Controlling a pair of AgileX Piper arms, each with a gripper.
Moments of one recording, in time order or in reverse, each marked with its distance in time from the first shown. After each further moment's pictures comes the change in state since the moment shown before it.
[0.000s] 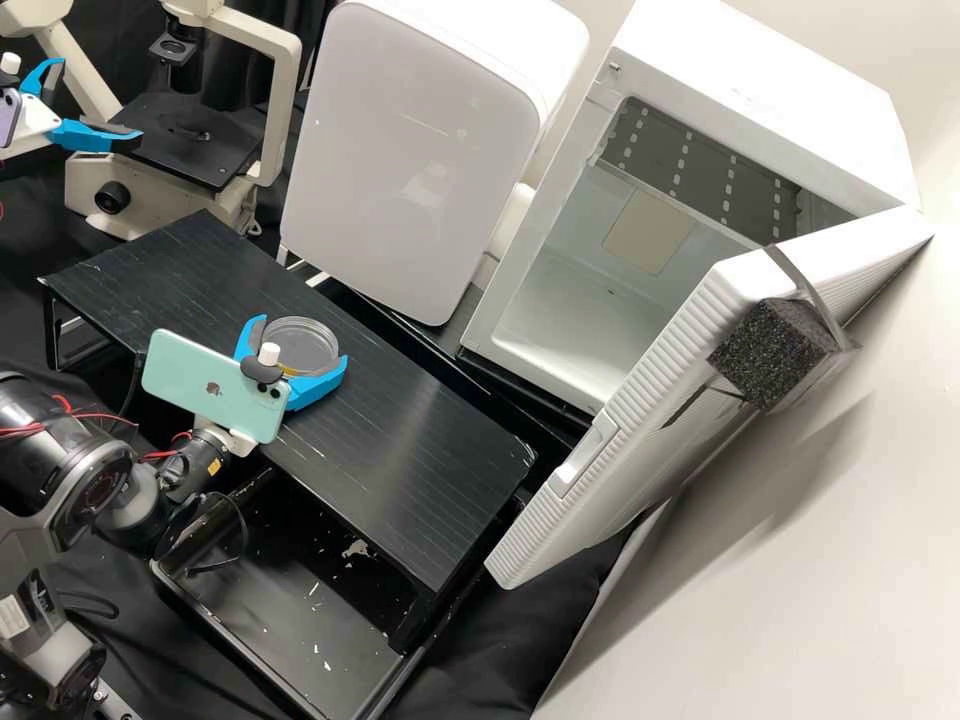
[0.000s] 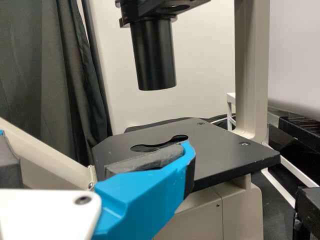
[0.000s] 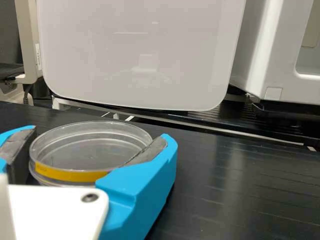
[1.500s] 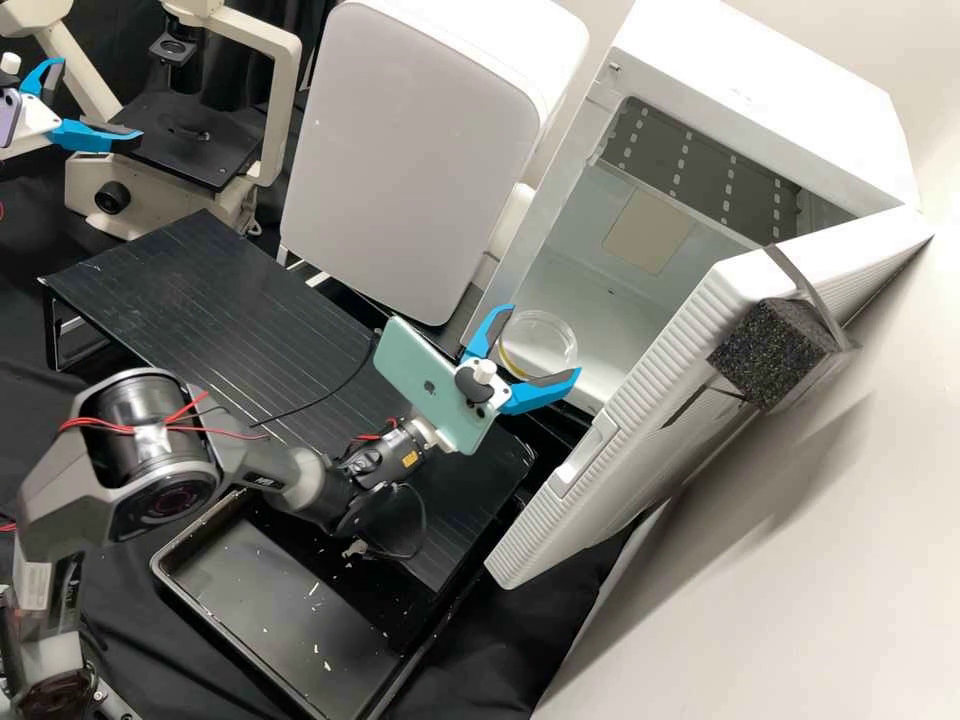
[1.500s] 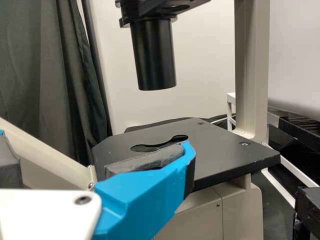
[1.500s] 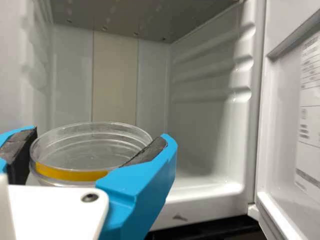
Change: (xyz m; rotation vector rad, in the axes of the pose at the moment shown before) left arm 0.000 0.000 0.000 0.000 0.000 0.000; right arm 0.093 0.187 0.091 -0.005 -0.079 0.516
